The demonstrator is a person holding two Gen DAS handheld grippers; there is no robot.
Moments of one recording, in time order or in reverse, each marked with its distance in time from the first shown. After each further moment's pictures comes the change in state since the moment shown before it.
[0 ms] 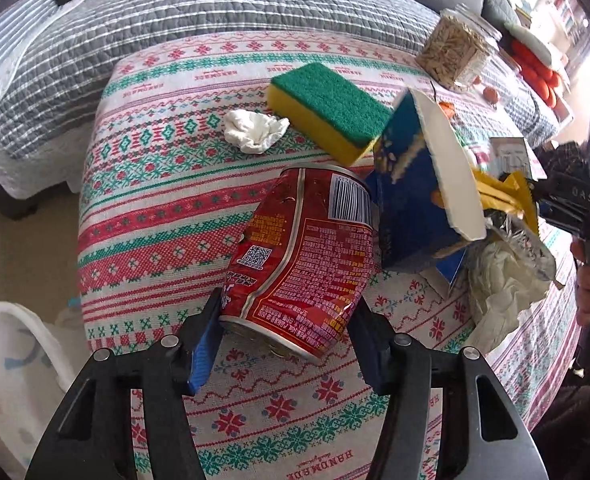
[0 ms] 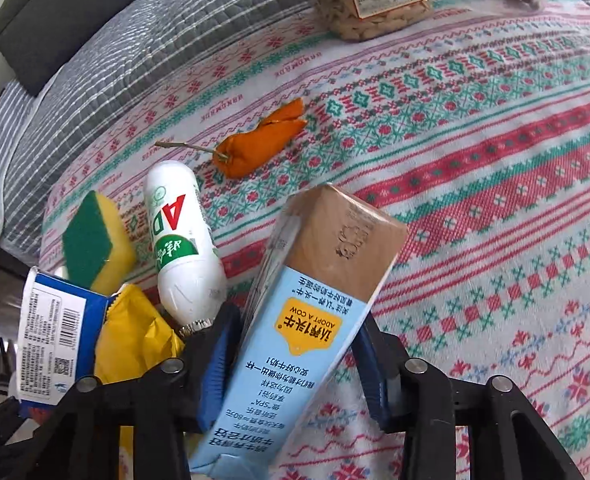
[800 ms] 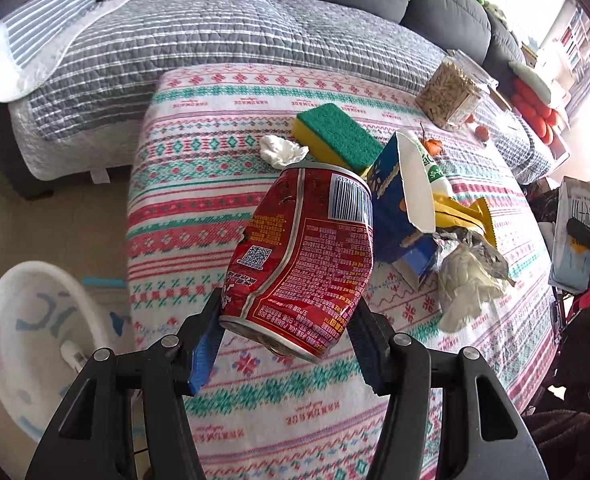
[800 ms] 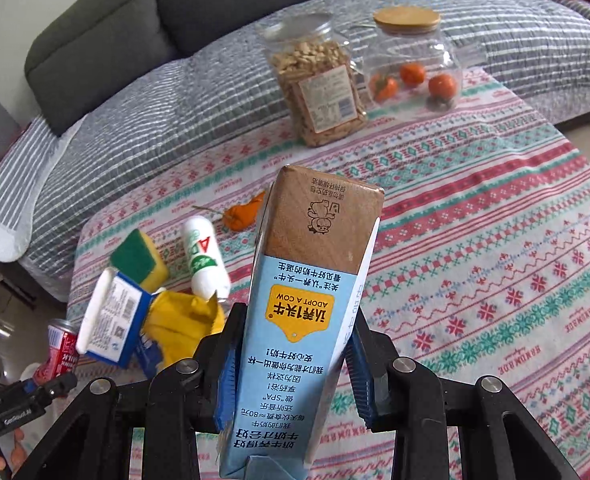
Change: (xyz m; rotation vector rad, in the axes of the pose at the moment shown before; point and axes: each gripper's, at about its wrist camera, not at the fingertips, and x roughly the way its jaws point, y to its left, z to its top) left arm -0.063 0.018 -0.027 -0.082 -0.088 -0.021; right arm -0.140 -0.007 -0.038 -0.065 -0.212 -0.052
